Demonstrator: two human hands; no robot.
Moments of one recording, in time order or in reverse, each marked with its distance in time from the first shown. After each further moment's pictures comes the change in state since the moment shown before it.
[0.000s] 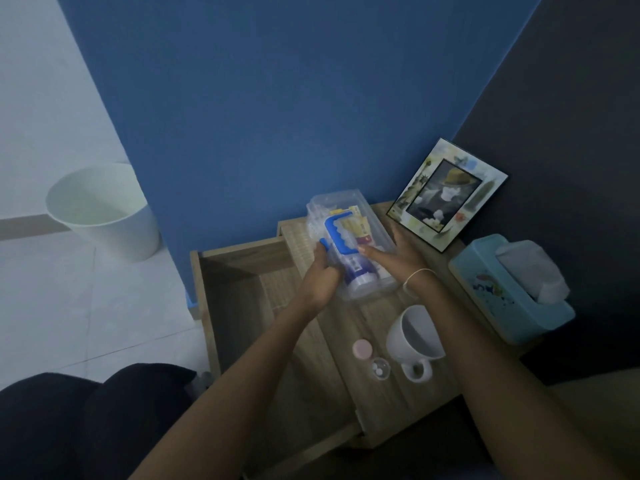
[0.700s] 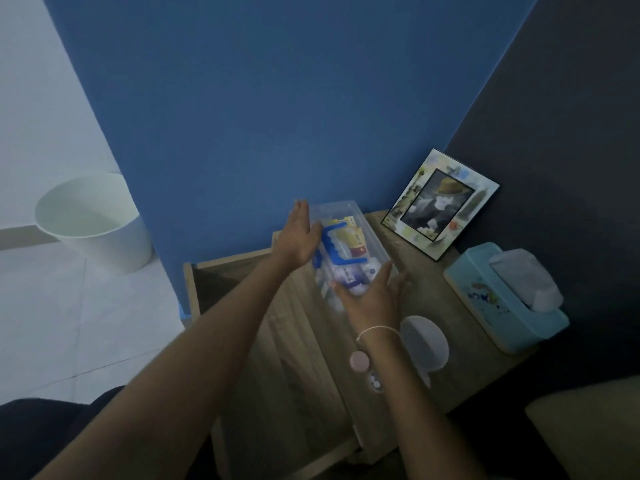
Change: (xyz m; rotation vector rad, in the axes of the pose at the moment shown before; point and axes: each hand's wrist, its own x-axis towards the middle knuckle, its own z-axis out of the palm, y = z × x) left_hand 0.070 0.037 -0.045 0.594 0.156 0.192; right_hand -0.068 -0.006 0.061 -0.189 0.303 0.071
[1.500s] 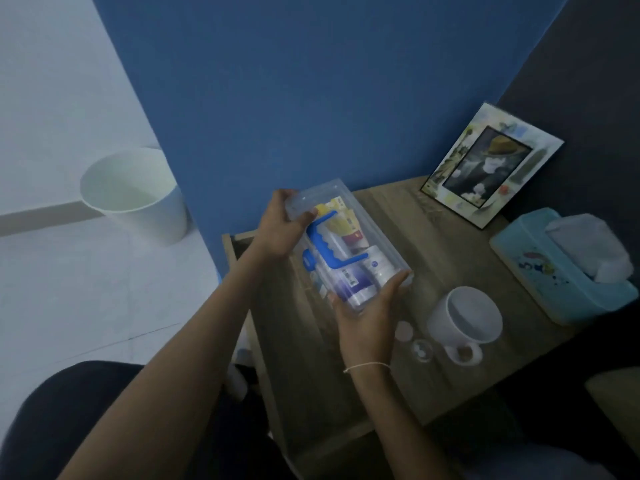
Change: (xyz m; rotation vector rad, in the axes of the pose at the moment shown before) left_hand -0.054 -0.043 -0.065 -0.272 0.106 -0.143; right_hand -0.103 -0.020 0.056 0.370 0.047 -0.053
